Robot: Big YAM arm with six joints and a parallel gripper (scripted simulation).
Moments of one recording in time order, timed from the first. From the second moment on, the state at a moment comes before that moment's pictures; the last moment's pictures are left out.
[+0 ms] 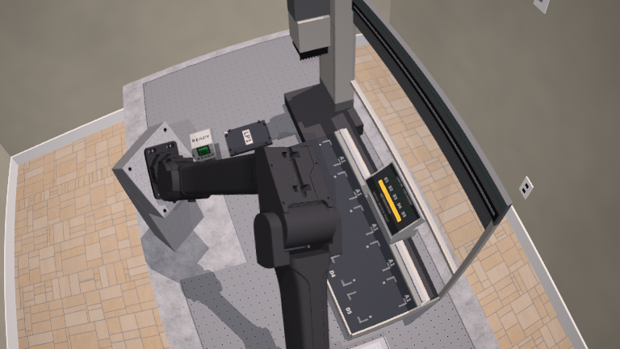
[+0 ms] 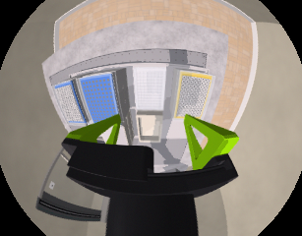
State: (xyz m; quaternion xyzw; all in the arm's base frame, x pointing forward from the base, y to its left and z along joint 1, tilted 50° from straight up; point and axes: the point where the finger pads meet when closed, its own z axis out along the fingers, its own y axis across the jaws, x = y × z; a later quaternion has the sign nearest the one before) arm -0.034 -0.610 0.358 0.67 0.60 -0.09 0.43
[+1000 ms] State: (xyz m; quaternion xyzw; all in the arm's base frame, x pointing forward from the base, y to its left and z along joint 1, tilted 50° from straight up) arm -0.120 -0.614 0.306 0.69 0.59 -0.09 0.42
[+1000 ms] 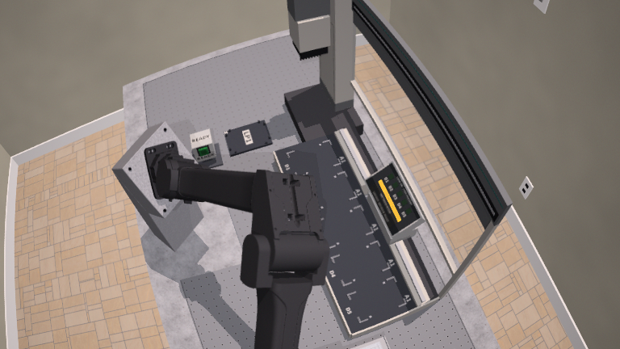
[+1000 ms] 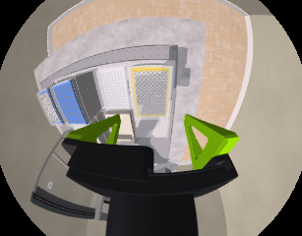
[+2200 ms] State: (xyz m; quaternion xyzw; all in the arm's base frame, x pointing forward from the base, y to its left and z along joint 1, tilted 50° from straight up) arm -0.070 -0.601 0.328 0.67 0.60 -0.10 0.42
